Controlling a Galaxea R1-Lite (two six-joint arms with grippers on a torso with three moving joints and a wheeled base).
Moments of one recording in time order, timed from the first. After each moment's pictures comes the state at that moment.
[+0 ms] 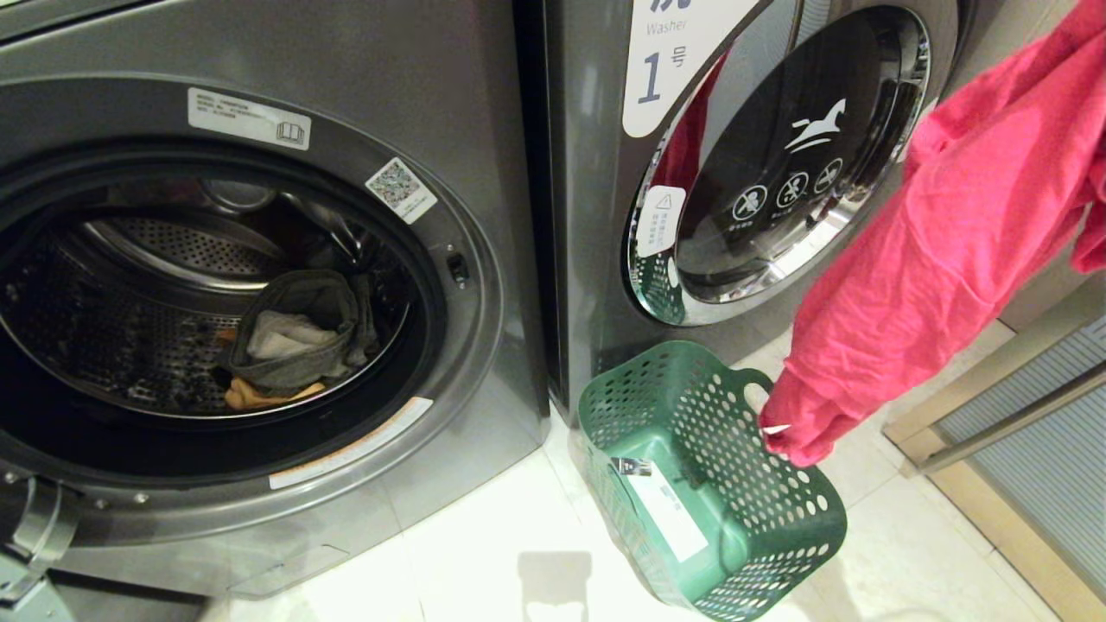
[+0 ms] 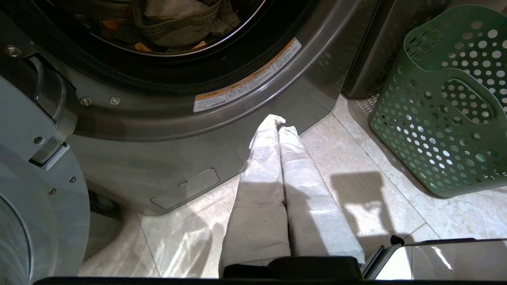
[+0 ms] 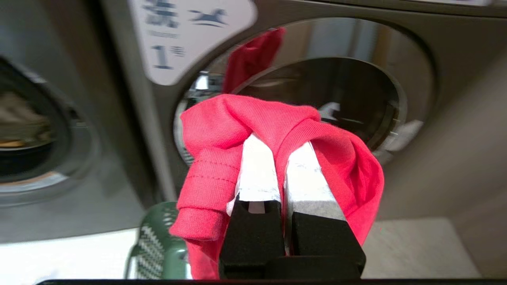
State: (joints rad) left arm -0.01 0.00 0.00 0.00 -0.01 0.07; right arm 0.33 1.09 -1.49 0.19 -0.01 -0.26
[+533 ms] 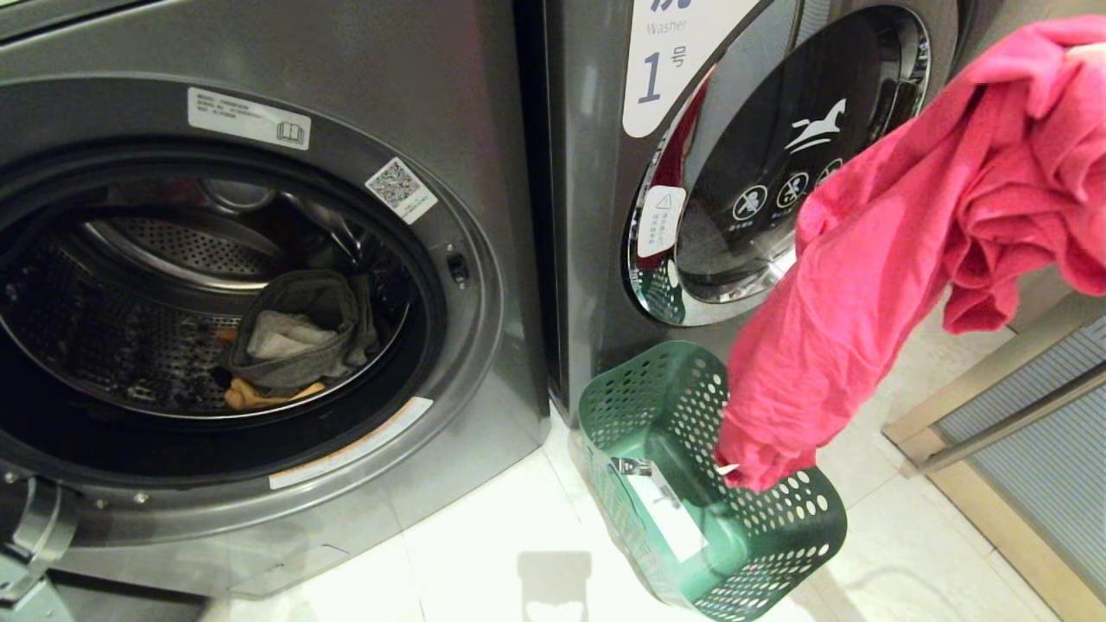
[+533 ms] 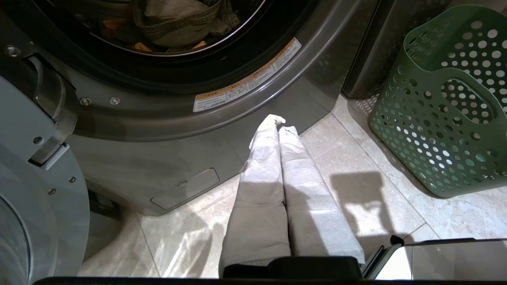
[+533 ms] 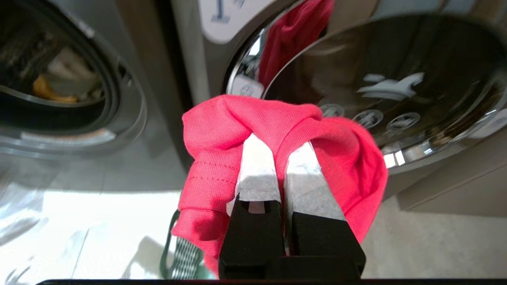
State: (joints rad) left arm -0.01 0.00 0.00 0.00 -0.01 0.07; right arm 0.45 1.17 -1.39 0.18 -0.01 -0.24
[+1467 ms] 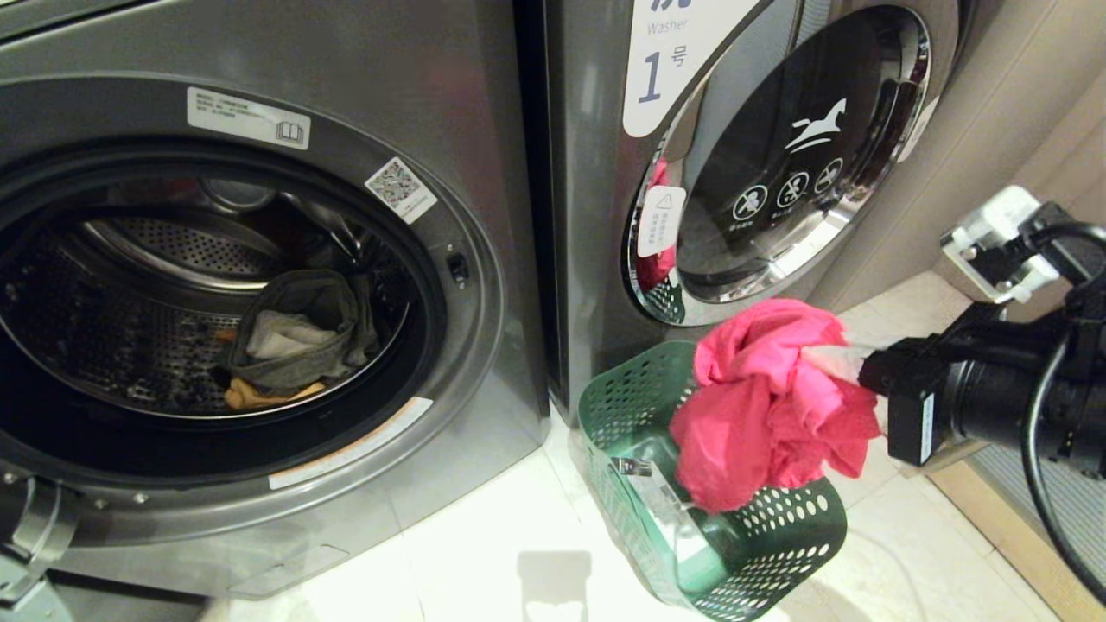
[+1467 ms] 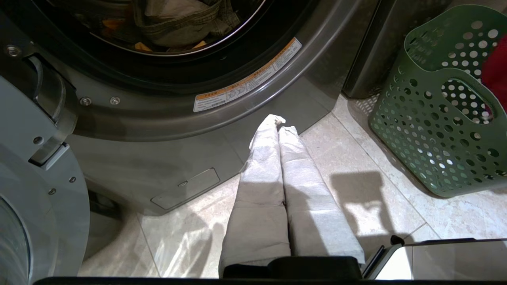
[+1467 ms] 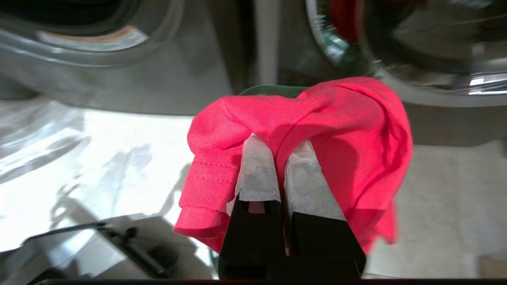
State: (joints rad) left arm -0.01 0.00 0.00 0.00 -0.01 0.07; right arm 0.55 1.28 -0.80 -0.27 -0.01 -0.16
